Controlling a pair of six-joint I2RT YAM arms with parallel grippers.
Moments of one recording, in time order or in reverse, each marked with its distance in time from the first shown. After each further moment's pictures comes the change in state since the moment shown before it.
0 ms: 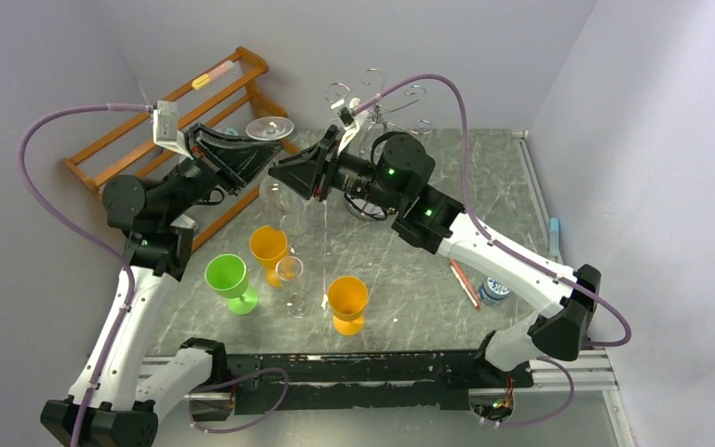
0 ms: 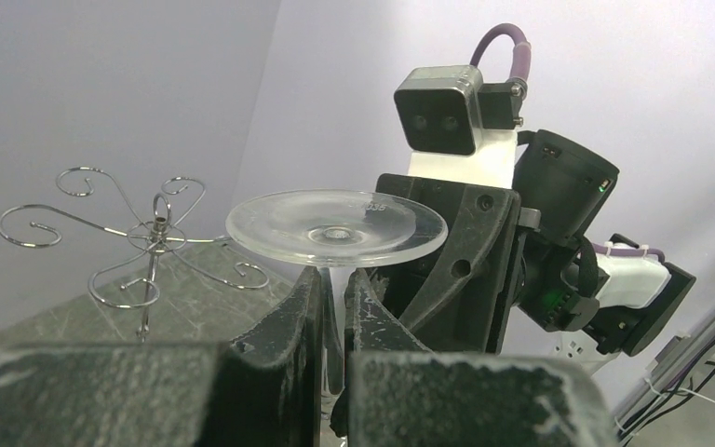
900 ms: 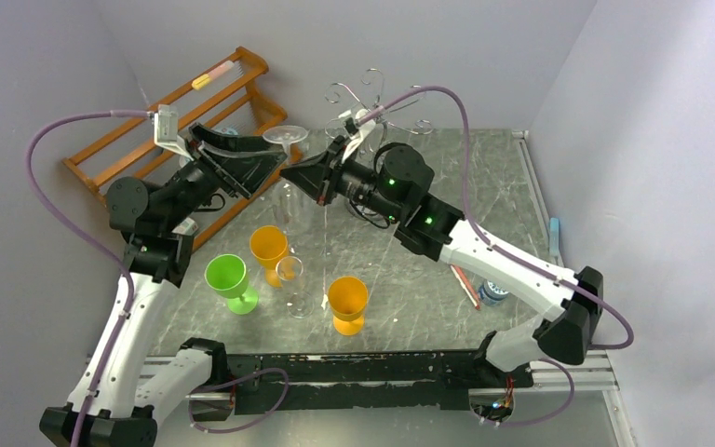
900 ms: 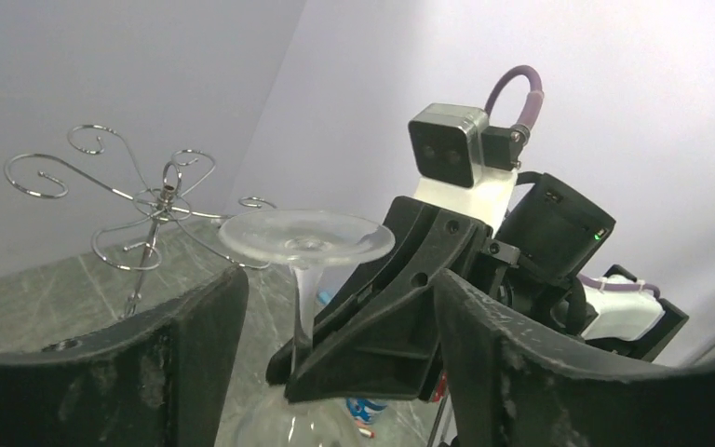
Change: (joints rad) left arm 0.000 -0.032 -0.035 -0.074 -0.068 -0.045; right arm -0.001 -0.024 -0.106 0.066 0.081 -0.039
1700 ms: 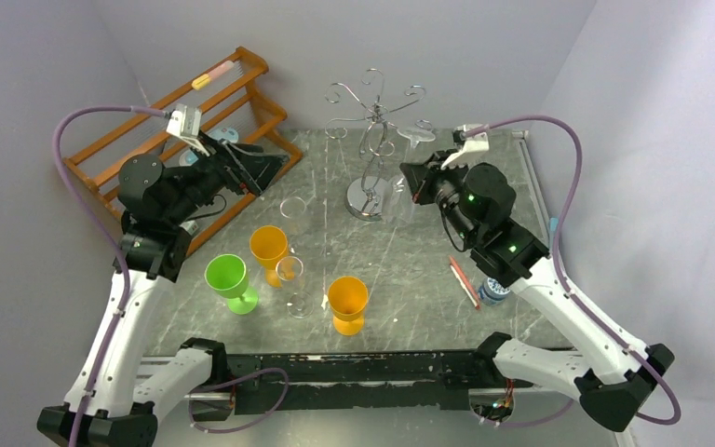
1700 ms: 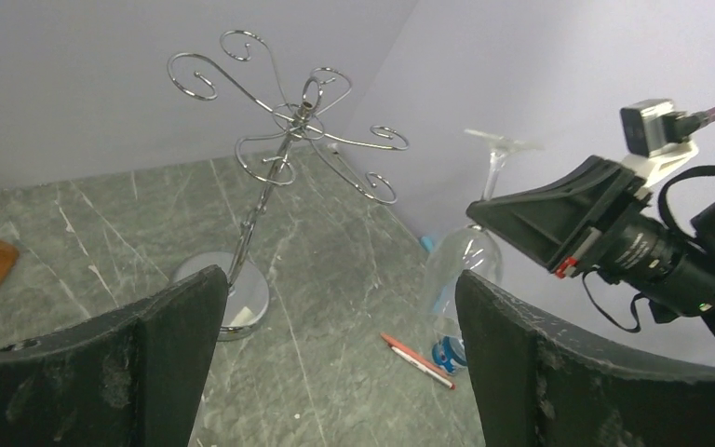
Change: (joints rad) left arm 0.000 0.013 0.088 -0.436 -0.144 0.275; right arm -0.266 -0.445 -0.277 -0.364 0.422 -0.042
